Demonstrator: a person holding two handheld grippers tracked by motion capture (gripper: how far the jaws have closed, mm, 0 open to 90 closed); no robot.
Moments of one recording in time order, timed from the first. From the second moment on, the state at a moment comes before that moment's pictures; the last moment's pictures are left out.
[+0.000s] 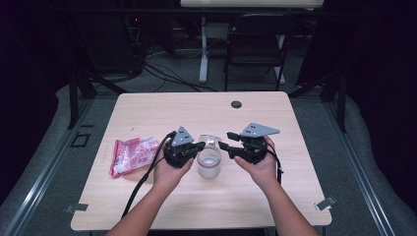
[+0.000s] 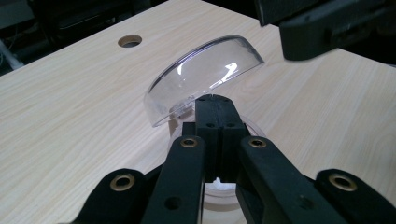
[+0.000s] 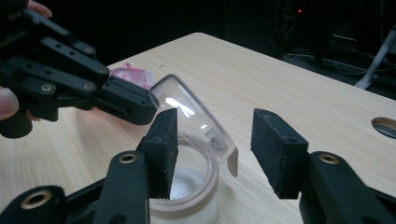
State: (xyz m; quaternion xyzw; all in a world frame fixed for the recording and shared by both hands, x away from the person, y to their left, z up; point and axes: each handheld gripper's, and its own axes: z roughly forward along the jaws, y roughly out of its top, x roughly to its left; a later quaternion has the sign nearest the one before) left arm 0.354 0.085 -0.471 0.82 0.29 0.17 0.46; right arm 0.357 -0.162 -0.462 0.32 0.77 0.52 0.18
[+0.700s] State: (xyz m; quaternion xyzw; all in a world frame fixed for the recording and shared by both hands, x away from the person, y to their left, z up) left arm 0.331 0.087 -0.504 0.84 0.28 0.15 0.44; right arm 0.355 -0.178 -0.469 0.36 0.76 0.51 0.18
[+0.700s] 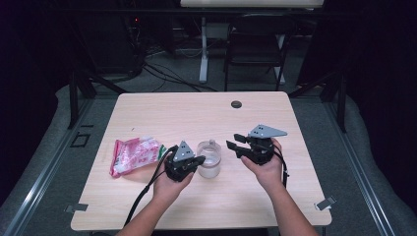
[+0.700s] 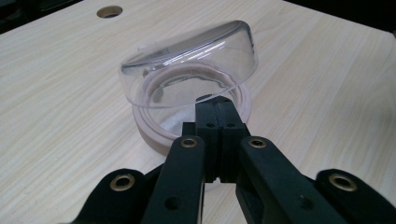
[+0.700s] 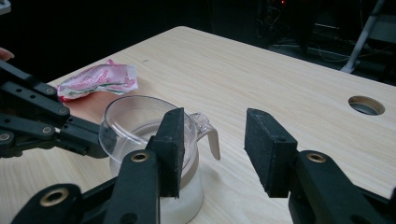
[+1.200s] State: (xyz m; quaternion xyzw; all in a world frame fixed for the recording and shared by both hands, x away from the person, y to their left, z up) left arm 0.319 0.093 -0.514 0.85 0.28 0.14 0.43; right arm 0.358 -0.178 -0.472 0.36 0.76 0.51 0.18
